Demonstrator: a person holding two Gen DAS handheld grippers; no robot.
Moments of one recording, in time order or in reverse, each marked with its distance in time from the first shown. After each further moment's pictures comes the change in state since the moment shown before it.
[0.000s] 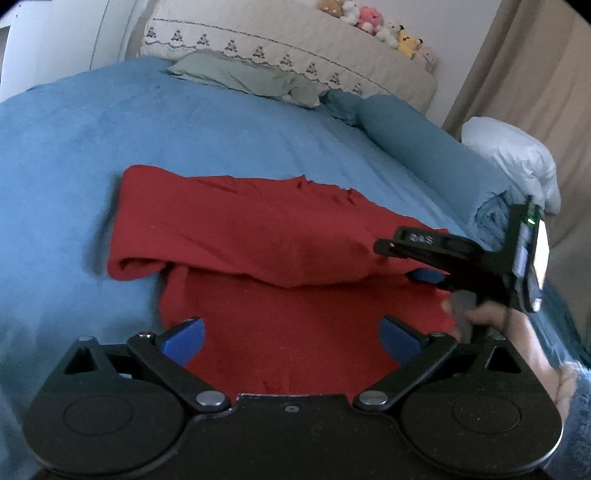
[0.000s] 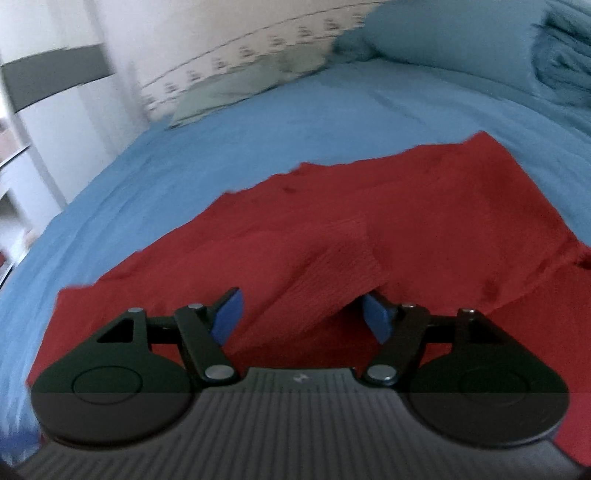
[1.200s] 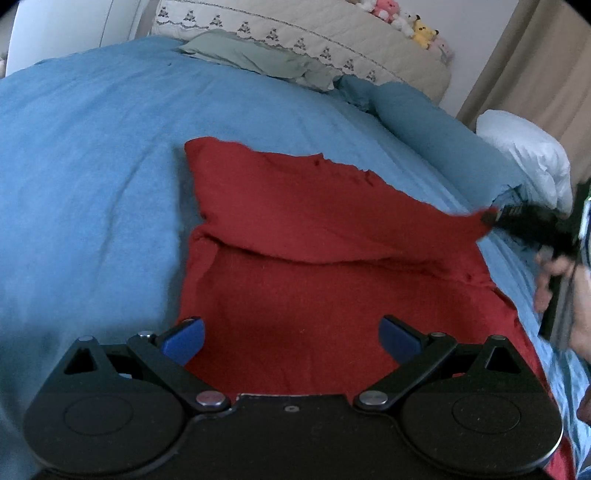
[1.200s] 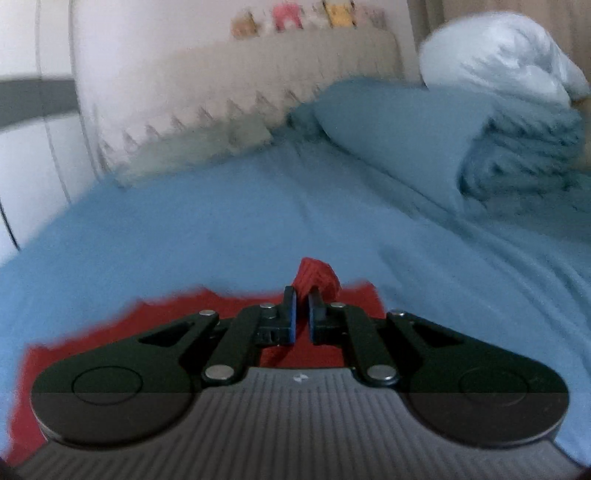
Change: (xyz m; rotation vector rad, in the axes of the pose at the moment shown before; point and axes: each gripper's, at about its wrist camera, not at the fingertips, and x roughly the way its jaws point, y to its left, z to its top) left arm 0.015 0.013 -0.011 -0.025 0.056 0.021; right arm -0.041 -0.078 0.082 -0.104 -0.170 -0.168
